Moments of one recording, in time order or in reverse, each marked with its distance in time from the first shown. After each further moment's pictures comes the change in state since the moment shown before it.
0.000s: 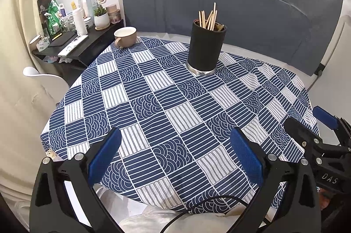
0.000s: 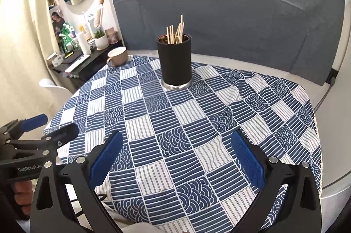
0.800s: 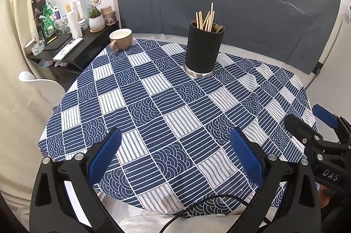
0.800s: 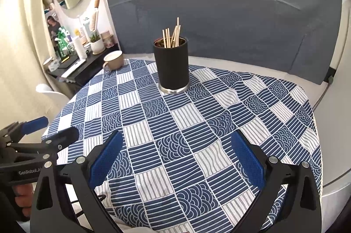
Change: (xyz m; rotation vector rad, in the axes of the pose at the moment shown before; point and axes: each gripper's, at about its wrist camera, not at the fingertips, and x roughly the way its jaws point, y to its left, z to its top) left arm 0.008 0.004 0.012 0.019 0.001 -0.023; right arm 0.006 0.002 0.008 0.027 -0.011 -0.024
